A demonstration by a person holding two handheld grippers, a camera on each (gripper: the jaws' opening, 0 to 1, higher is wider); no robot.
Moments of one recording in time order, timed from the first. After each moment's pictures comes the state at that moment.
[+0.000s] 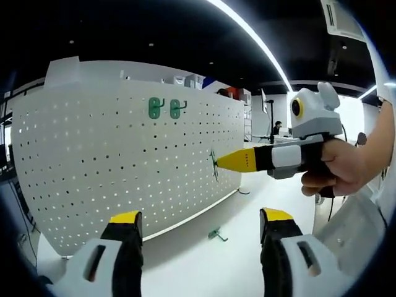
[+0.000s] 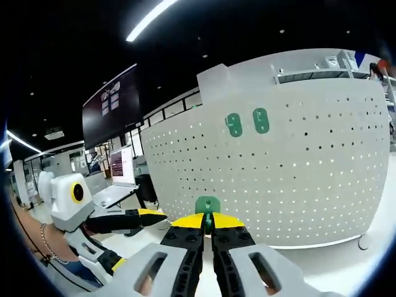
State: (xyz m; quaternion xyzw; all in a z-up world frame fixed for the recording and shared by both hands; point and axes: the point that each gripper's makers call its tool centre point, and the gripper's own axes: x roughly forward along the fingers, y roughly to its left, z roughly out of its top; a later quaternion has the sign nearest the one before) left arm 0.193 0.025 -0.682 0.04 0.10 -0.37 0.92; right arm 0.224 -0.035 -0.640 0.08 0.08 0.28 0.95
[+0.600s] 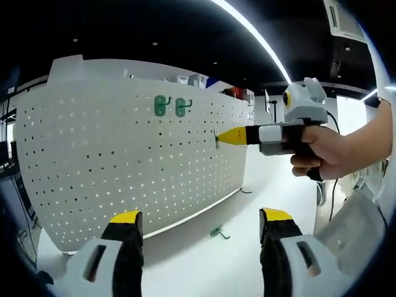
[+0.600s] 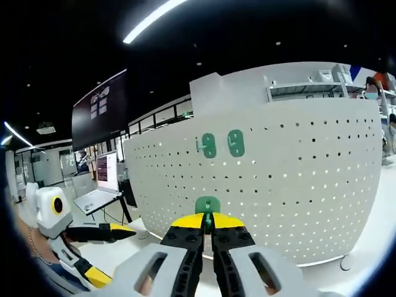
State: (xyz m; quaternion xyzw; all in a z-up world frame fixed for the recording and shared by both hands) left arm 0.192 0.033 -0.685 0.03 0.10 -0.36 0.93; right arm 0.259 -0.070 -0.616 0.06 0.05 0.24 0.97
